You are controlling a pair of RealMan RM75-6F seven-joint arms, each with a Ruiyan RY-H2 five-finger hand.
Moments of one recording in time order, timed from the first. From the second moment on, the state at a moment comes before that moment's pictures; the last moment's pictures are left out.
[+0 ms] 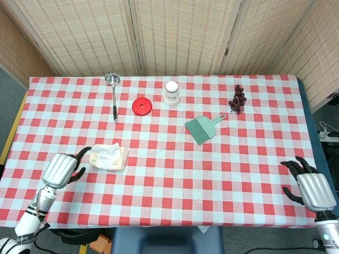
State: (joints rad) left arm -0.44 -1.29 -0.07 -1.47 1.52 1.27 0.16; right arm 0.10 -1.03 0.01 -1.68 -1.50 1.38 -0.10
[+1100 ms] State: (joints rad) left arm -0.67 -1.48 -0.18 -1.25 1.32 1.01 0.22; right arm 0.11 -1.03 0.00 -1.69 -1.50 1.35 -0.11
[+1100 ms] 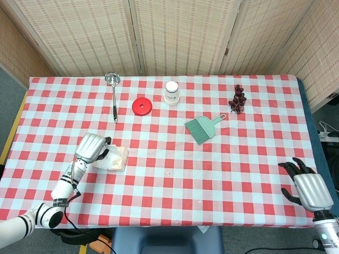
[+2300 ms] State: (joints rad) left arm -1.17 -1.87 -0.20 -0.36 1.43 0.70 -0.03; right arm 0.15 -1.02 -0.03 -1.69 -1.50 1.25 -0.15
